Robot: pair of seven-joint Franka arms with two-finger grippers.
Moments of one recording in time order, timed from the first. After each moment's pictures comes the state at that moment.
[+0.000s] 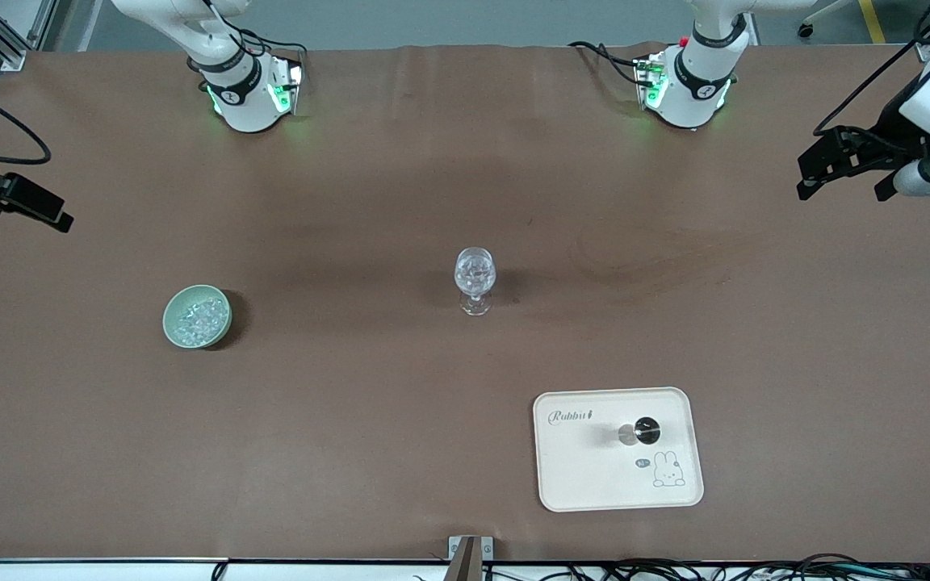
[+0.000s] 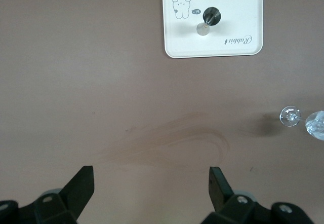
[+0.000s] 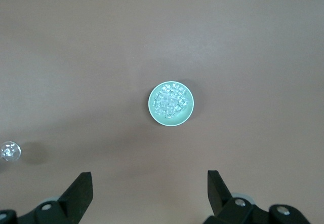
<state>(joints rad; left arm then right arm) -0.08 -0.03 -0.07 -1.51 -0.01 1.53 -0.14 0.02 0.08 -0.02 -1.38 0.01 1.44 0.20</state>
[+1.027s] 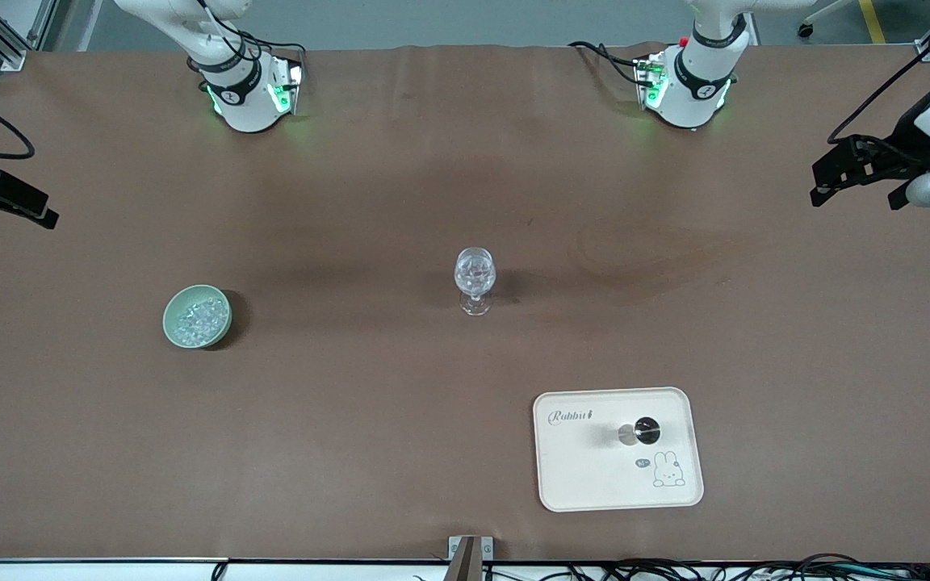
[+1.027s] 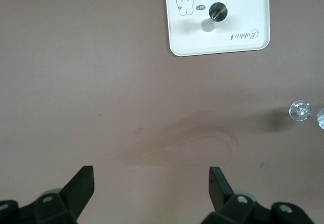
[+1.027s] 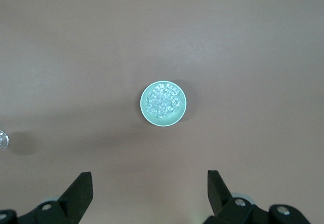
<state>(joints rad) -0.07 0.00 -0.05 -1.51 -0.01 1.54 -0.06 -0.07 0.05 0.03 -1.44 0.01 1.47 0.10</state>
